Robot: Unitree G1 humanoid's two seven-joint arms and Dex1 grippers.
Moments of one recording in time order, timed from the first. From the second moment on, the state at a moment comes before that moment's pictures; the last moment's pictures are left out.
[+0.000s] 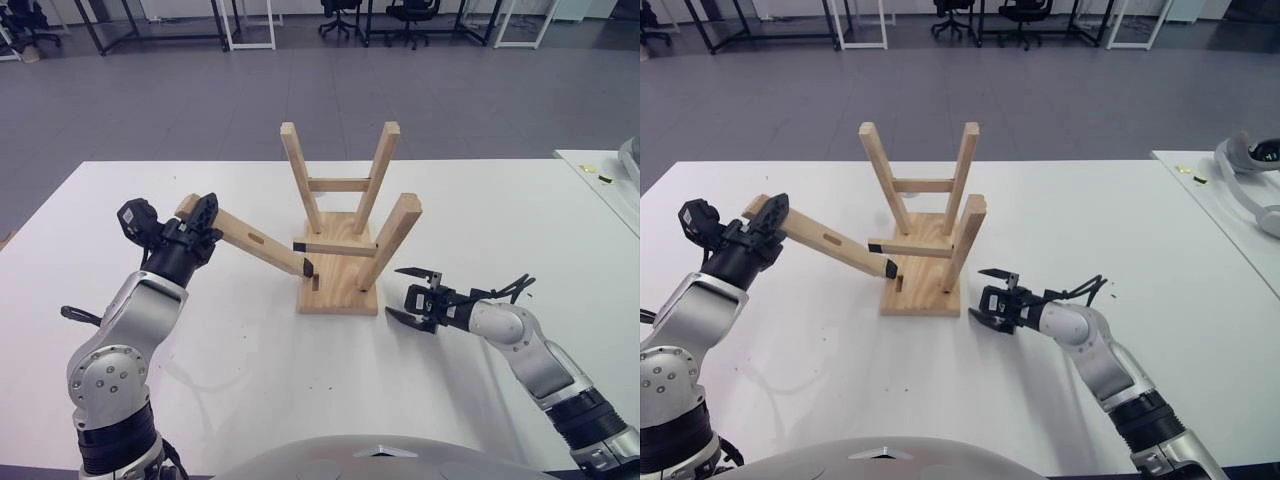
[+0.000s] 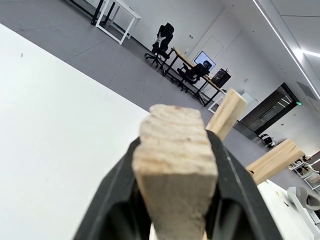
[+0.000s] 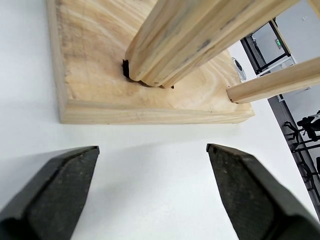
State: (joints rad) left arm -0.03 0.29 0.37 -0.60 -1.25 0.71 0.36; right arm -0.04 -0.65 0.31 -0.09 -0.23 -0.05 0.66
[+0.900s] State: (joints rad) left arm -0.05 0.42 0.30 -0.66 -1.42 0.71 0.68; right arm -0.04 -0.61 0.32 -0.04 -0.31 -0.07 0.56
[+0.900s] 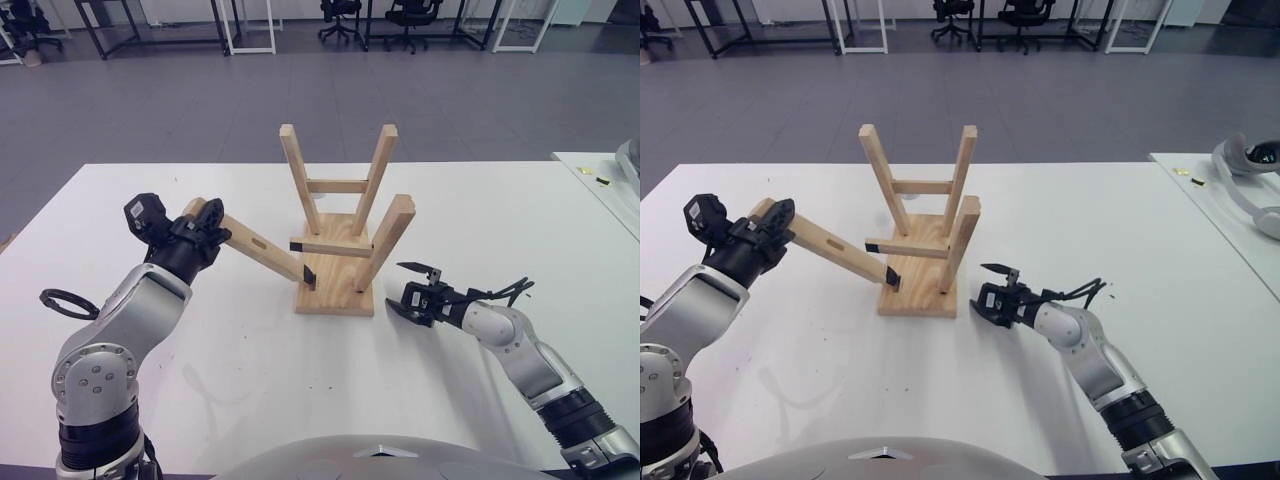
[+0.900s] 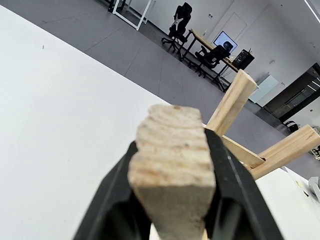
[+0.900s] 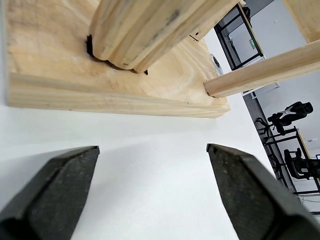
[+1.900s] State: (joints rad) left arm -0.17 0.51 0.06 -0.77 -1.25 0.80 0.70; right arm -0.08 -0.58 0.34 0.01 -0.39 -0.07 0.49
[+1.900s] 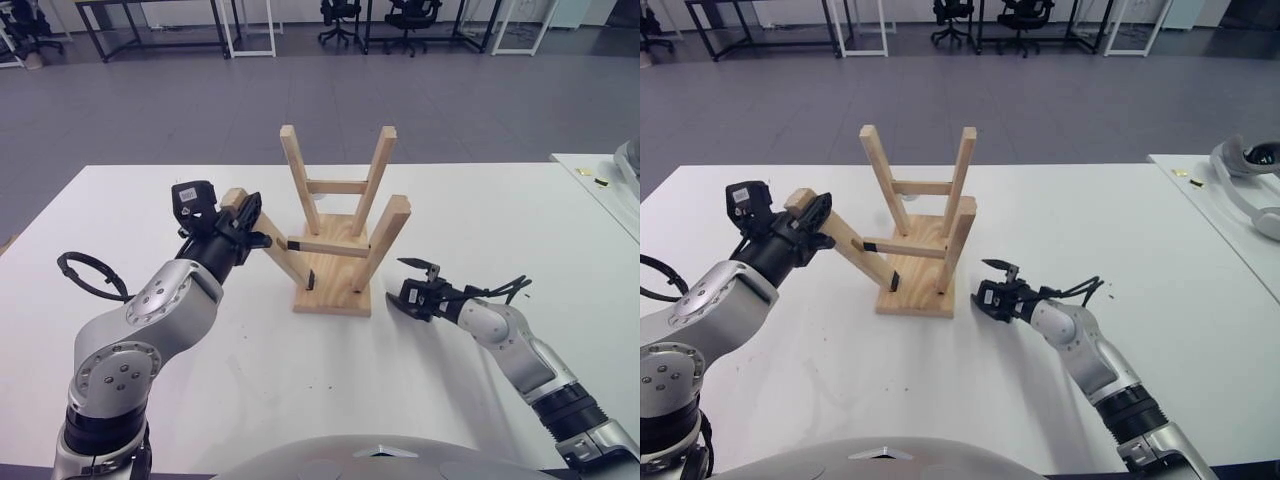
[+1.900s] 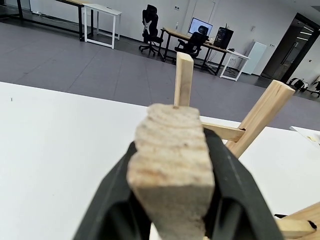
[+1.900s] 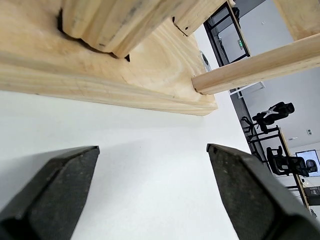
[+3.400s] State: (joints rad) left arm -0.24 0.18 -0.16 -0.77 -0.57 0.94 0.65; right arm -0.69 -0.30 0.77 -0.12 -0.71 0.47 0.44
